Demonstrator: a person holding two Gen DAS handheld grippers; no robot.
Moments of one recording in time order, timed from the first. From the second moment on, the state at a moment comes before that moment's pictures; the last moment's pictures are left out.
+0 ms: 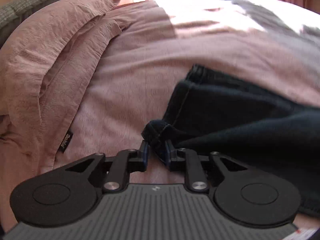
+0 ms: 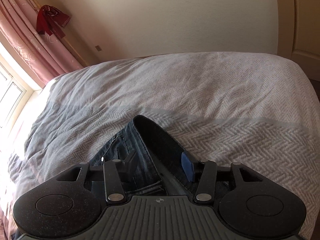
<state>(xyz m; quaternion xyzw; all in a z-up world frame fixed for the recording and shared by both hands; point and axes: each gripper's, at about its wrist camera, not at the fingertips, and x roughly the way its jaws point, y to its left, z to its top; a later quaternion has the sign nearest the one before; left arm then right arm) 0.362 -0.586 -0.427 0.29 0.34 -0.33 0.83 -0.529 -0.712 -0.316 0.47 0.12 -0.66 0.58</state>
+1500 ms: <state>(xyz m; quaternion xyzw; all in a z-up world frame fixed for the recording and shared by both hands) -0.039 -0.379 -0.317 0.15 0.48 -0.31 0.81 -0.579 -0.742 -0.384 0.48 0.27 -0.33 0.77</state>
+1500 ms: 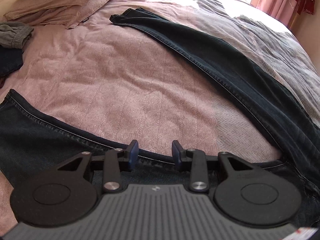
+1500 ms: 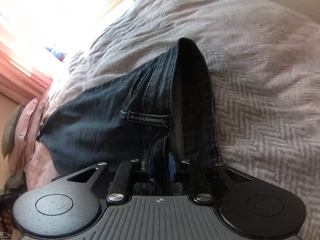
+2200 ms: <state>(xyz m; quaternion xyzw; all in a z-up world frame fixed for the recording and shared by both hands) -0.009 -0.346 -0.312 0.14 0.49 -0.29 0.81 -0.578 -0.720 -0.355 0.46 0.33 -0.39 0.73</state>
